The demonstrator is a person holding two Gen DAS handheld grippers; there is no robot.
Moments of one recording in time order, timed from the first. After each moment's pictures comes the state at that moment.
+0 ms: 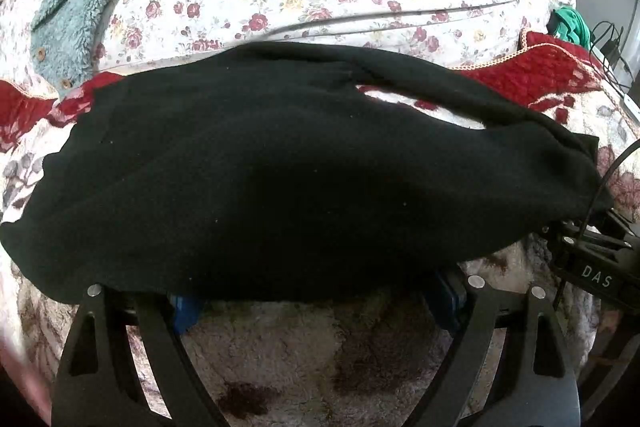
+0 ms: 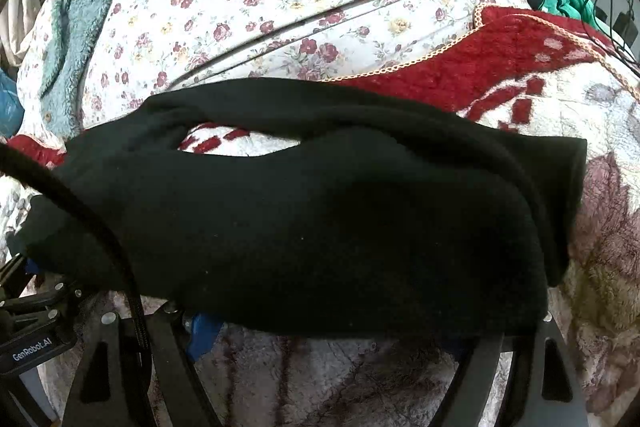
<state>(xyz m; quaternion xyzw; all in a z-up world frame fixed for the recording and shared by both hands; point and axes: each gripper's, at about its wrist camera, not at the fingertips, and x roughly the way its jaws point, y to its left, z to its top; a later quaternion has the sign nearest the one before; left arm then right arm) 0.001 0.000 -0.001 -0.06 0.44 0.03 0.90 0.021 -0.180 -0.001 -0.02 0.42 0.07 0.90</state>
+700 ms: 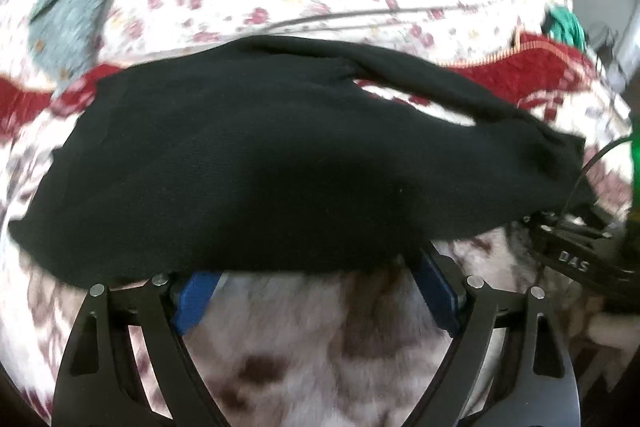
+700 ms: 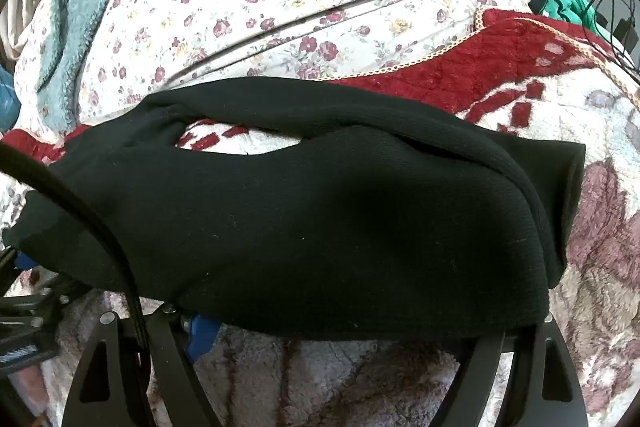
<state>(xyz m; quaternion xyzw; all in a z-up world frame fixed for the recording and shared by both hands) -0.017 0.011 0.017 -0.08 0.45 0.02 0.89 0.021 -0.177 0.002 -0.03 0.43 0.07 0.90</state>
